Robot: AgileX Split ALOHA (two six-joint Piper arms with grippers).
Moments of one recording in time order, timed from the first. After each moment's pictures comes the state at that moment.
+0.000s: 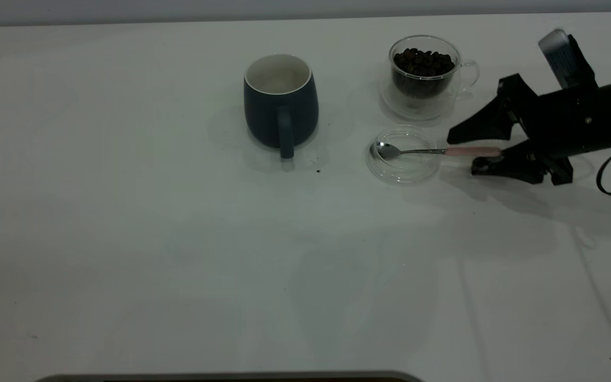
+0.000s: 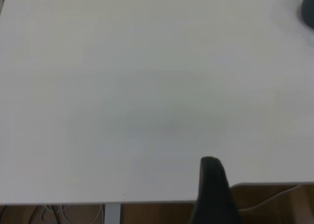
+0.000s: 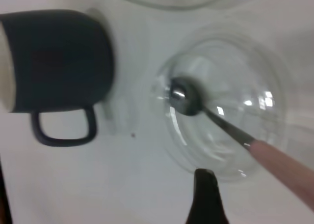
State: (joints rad) left arm 0.02 -0.02 -0.49 -0.01 1.13 0.03; right arm -0.08 2.46 -1.02 1.80 0.82 -1.48
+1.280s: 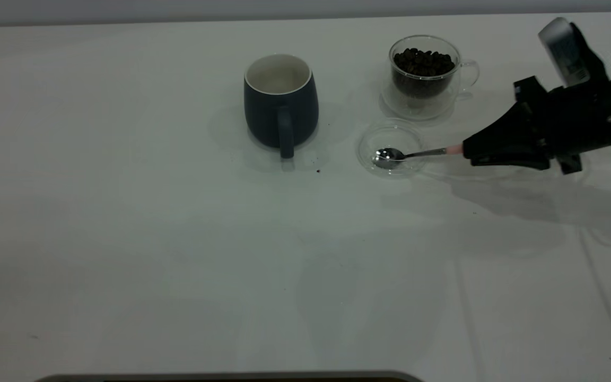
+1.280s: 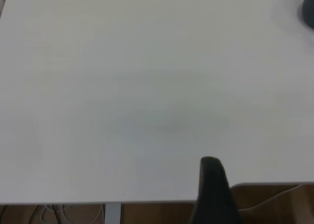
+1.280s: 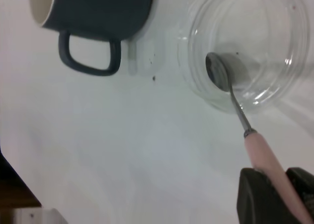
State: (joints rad) left arm 0.02 -0.02 -0.49 -0.01 1.13 0.03; right arm -0.12 2.41 -1.03 1.55 0.87 -1.54
